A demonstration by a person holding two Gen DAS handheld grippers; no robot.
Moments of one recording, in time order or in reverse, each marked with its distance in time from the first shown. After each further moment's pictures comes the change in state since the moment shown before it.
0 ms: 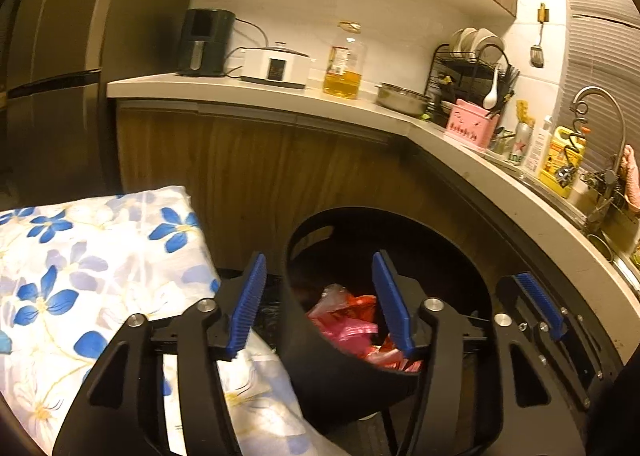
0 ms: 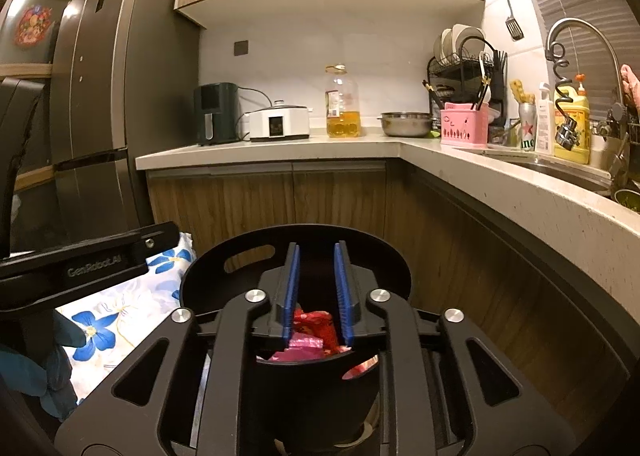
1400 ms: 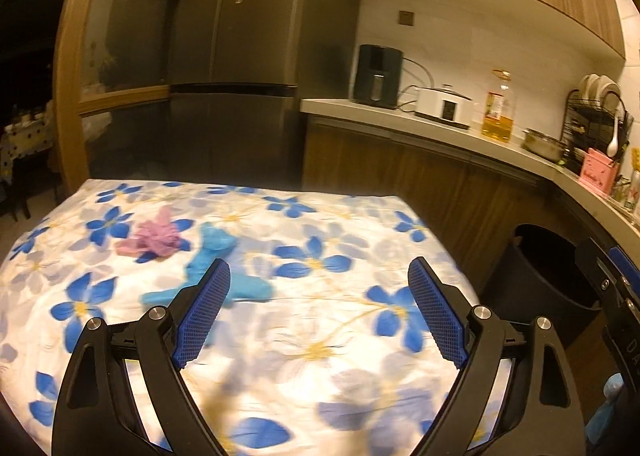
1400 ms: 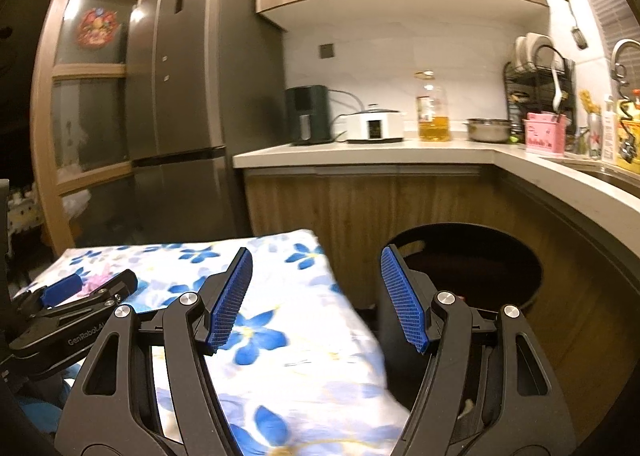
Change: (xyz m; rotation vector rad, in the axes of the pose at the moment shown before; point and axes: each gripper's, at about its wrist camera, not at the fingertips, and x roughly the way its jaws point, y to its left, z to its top) left arm -0.159 0.145 -0.050 -0.147 -0.119 0.514; right arm -0.065 0.135 0.004 -0.035 0.008 0.276
